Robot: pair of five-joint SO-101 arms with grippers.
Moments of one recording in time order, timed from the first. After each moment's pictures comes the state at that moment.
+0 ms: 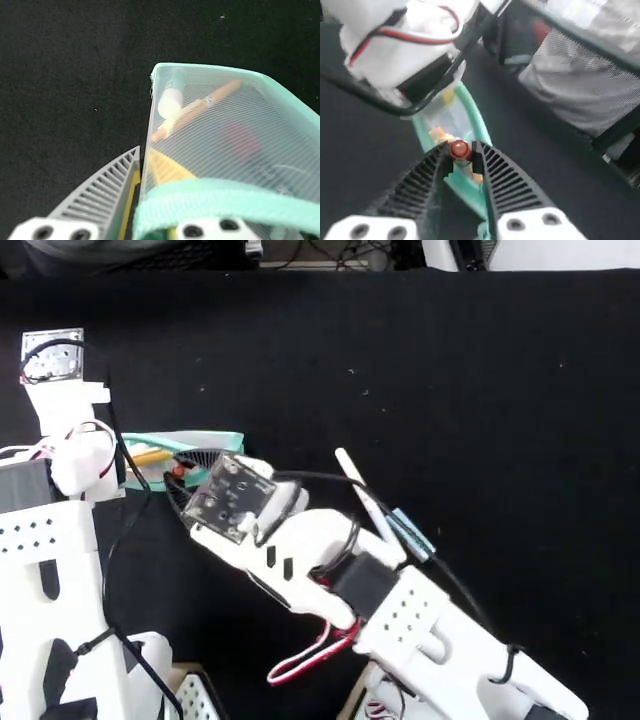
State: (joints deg) left arm -18.0 -31.5 23.5 79.6 -6.3; right arm -50.7 -47.9 47.4 26.9 18.3
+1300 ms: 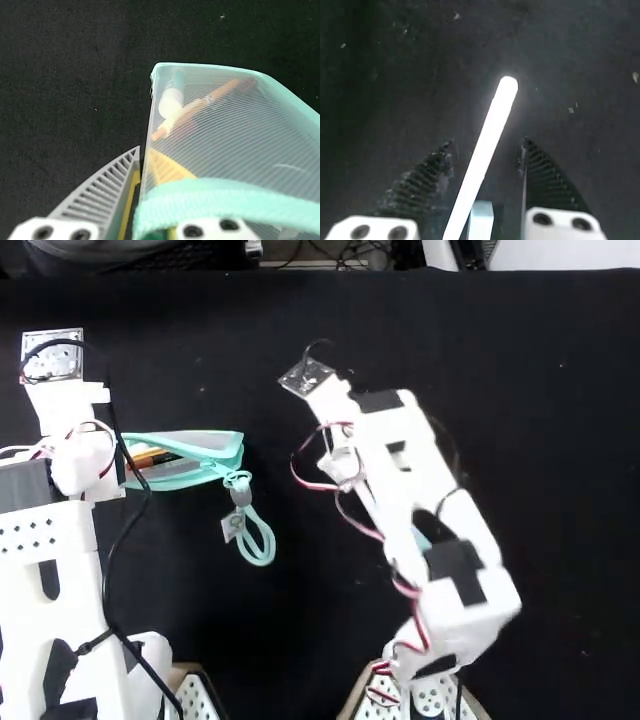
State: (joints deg) left arm -18.0 -31.5 23.5 79.6 -6.3; right arm -13.8 15.2 10.7 66.4 32.3
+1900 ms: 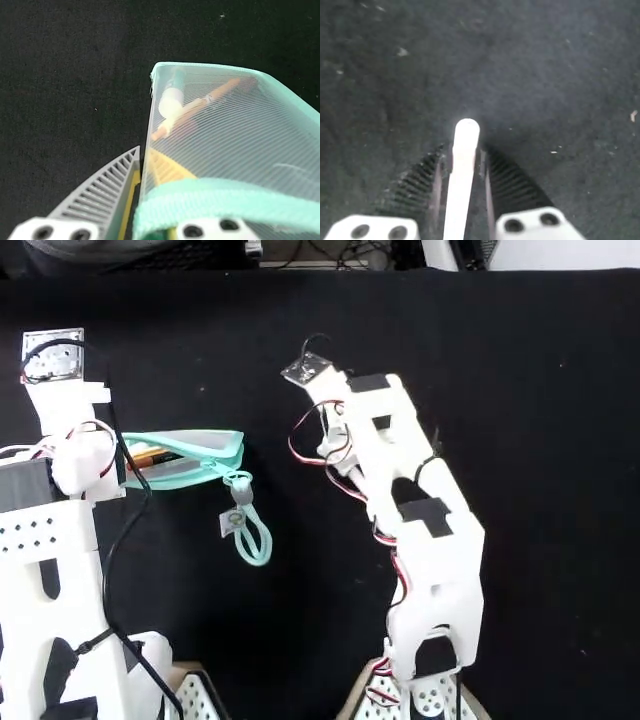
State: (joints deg) left arm -18.0 -31.5 23.5 79.6 -6.3; right arm -12.8 31.5 -4.2 66.7 32.6
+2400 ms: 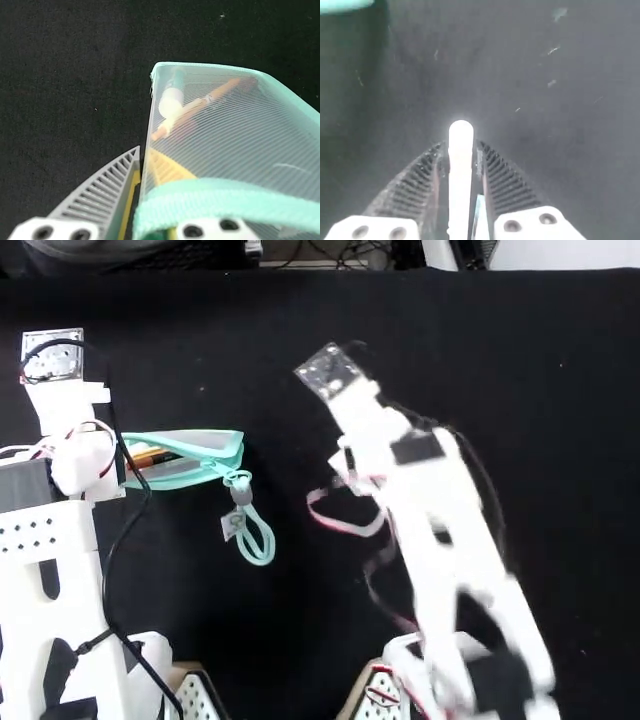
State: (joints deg) left arm -18.0 -31.5 23.5 79.6 -6.3; right arm -14.2 -29.8 36.3 56.9 26.5
